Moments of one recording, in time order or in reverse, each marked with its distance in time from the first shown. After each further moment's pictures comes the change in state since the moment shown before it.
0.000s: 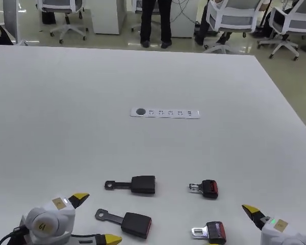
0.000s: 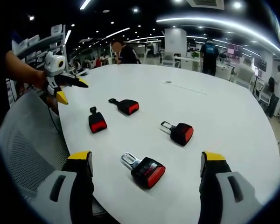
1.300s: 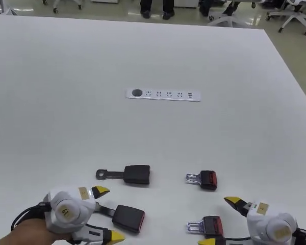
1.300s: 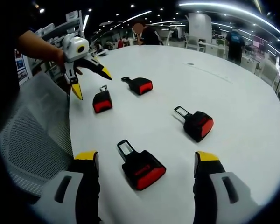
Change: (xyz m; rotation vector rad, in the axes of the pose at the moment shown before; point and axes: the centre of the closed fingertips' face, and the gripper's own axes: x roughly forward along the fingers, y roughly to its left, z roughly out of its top) left arm 0.061 -0.034 -0.022 0.235 0.216 -0.259; right arm 0.037 -0.001 -0.026 -0.088 0.174 0.222
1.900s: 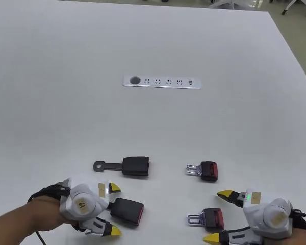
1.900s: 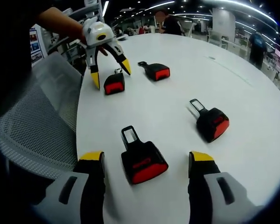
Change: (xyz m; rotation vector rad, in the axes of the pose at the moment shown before) left arm 0.033 0.000 -0.021 0.234 0.137 -0.156; right arm 0.008 0.007 -0.018 -0.144 0.125 0.155
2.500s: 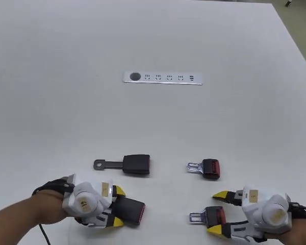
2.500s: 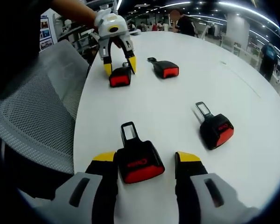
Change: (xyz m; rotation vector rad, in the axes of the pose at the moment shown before) left arm 0.003 0.000 0.002 0.070 -0.001 -0.039; right arm 0.008 -0.004 -0.002 -0.113 0.023 0.043
